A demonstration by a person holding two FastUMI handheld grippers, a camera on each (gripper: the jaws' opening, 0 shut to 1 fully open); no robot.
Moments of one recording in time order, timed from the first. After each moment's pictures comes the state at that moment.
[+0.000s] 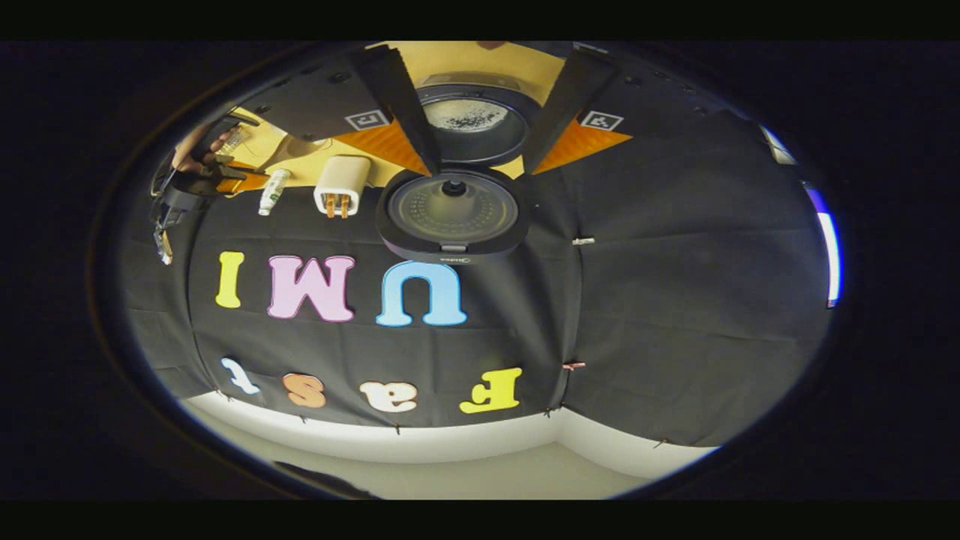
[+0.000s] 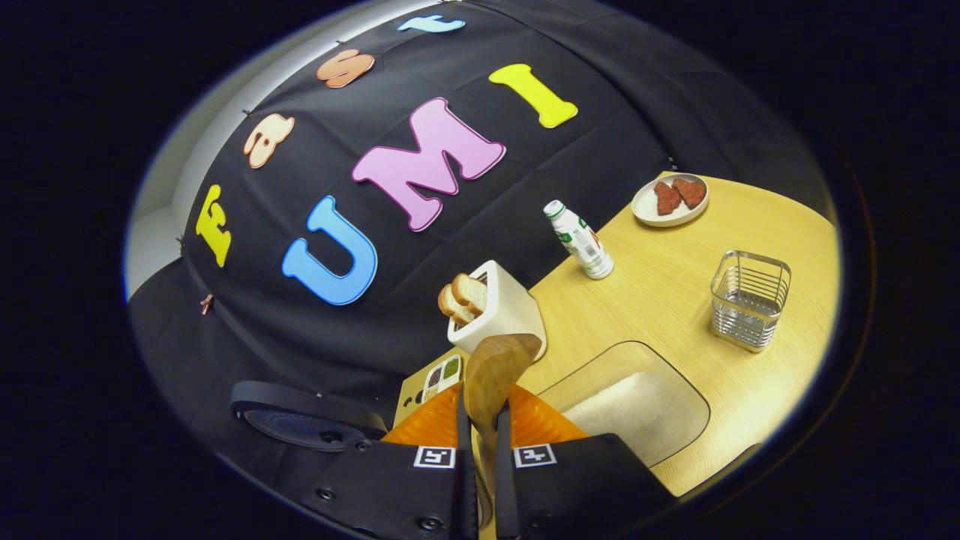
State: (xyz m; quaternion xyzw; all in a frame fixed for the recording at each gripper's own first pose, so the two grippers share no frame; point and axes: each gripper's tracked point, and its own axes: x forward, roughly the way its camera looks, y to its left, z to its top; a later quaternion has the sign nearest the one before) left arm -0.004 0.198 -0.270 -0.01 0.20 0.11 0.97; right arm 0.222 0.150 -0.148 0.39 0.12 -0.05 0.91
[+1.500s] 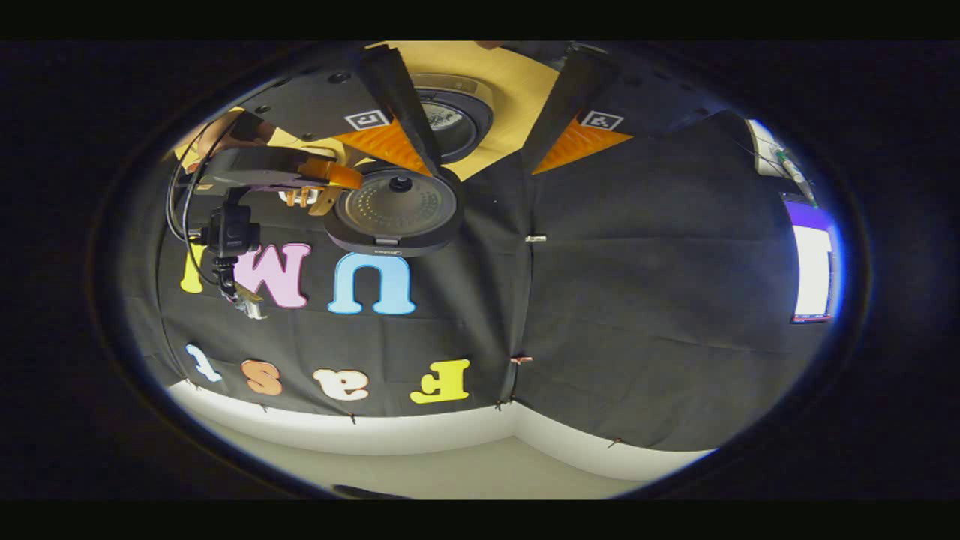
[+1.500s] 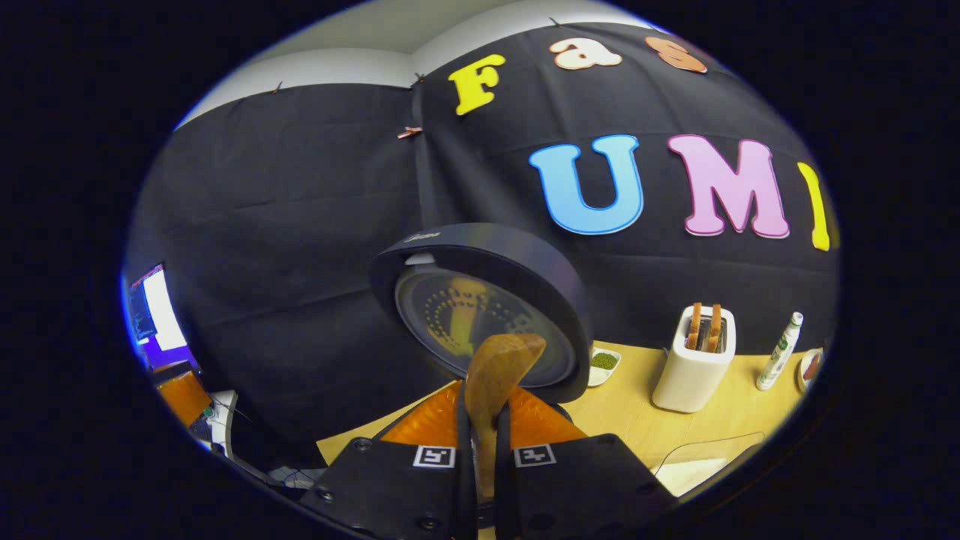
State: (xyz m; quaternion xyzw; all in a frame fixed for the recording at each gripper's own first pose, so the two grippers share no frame) left arm -0.044 0.254 -0.260 -0.02 0.18 0.19 0.96; right arm 0.203 0.417 -0.091 0.04 0.09 0.29 0.95
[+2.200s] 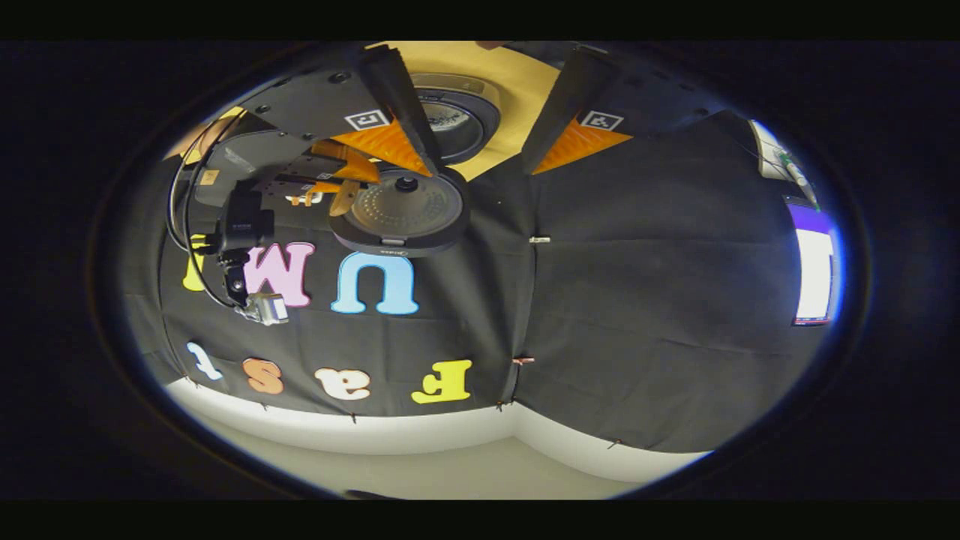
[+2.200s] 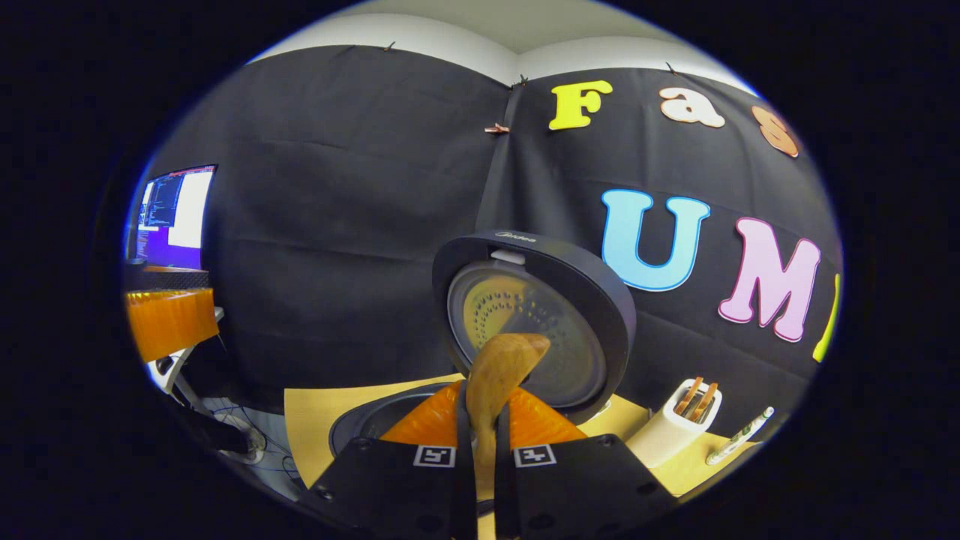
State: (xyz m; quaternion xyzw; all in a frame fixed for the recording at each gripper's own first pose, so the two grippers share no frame) left arm -0.040 0.245 -0.262 -0.02 0.18 0.18 0.97; right arm 0.185 0.428 -0.086 -0.11 0.02 0.34 0.93
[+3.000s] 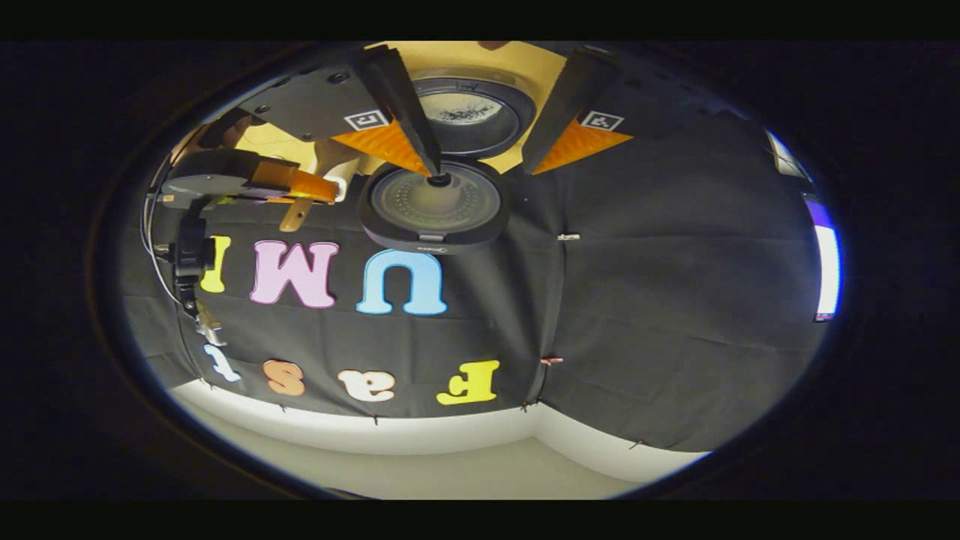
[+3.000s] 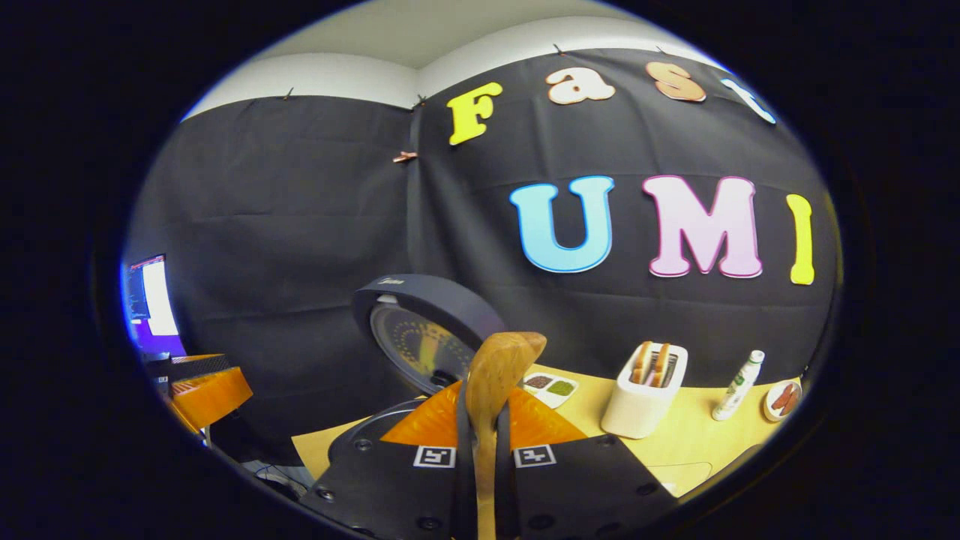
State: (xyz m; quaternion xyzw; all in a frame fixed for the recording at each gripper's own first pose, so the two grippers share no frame) left arm 0.005 0.204 -0.270 -0.02 0.18 0.13 0.97; right arm 0.199 0.320 -0.053 0.04 0.03 0.23 0.97
